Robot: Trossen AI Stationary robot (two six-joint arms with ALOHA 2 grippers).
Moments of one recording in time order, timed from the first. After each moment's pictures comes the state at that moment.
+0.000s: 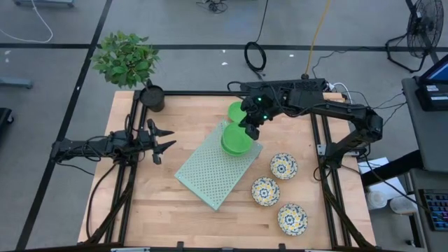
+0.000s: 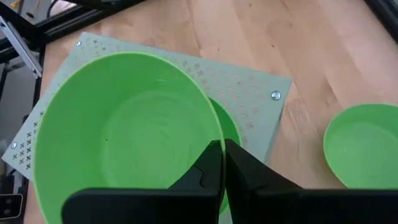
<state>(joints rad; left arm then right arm) 0.01 0.05 0.02 0.08 -0.24 0.10 -0.31 1.53 1.40 -0.68 -0.29 0.12</state>
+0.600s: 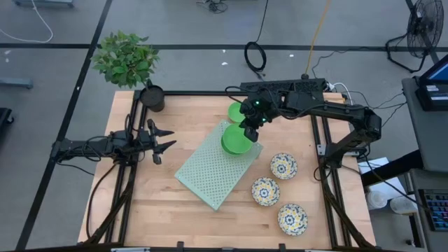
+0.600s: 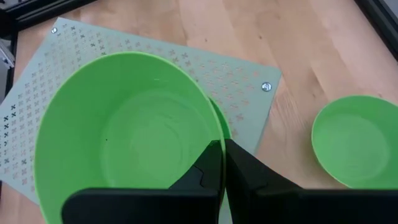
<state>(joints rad) 0.01 0.05 0.02 0.08 -0.24 0.10 -0.28 1.54 1.40 -0.71 -0.21 0.11</state>
